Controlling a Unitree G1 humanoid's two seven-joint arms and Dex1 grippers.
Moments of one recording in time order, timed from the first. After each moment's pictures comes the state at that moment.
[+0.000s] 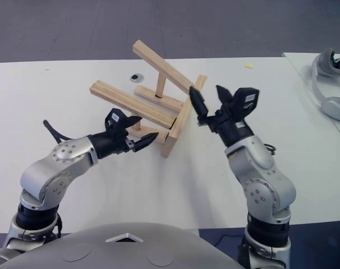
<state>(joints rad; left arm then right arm) -0.13 0.40 -0.26 -0.67 -0.42 0.95 -0.39 -0.03 -0.32 -0.23 -0.60 0.82 0.60 0.02</state>
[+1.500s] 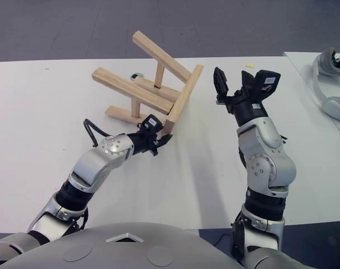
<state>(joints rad) -0.27 0.17 -0.49 -0.28 -0.15 0.84 -0.30 -0.15 -0.28 -0.27 -0.41 0.64 0.56 0.06</state>
